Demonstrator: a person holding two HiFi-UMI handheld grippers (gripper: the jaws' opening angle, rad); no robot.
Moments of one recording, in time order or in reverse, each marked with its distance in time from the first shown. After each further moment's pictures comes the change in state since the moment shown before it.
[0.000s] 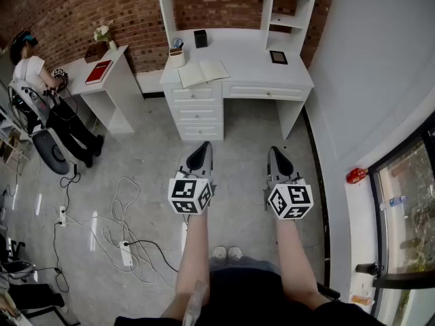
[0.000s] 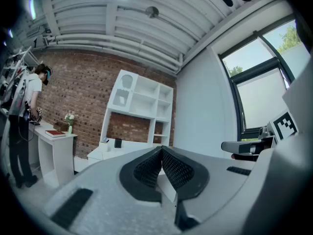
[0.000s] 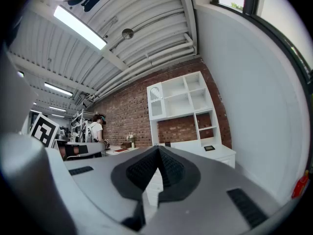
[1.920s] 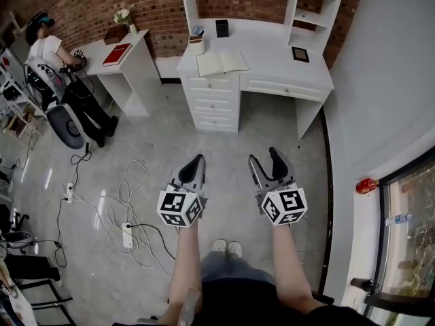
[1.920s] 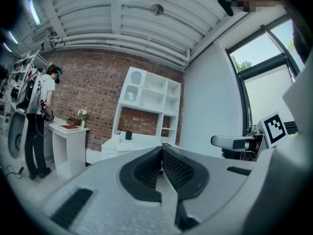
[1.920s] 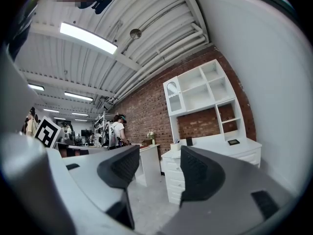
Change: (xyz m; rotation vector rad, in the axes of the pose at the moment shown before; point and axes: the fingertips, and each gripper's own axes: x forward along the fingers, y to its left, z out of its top) left arm -0.057 0.015 -0.036 -0.026 0.065 0.111; right arm 0.015 0.049 -0.031 0.027 0.034 0.265
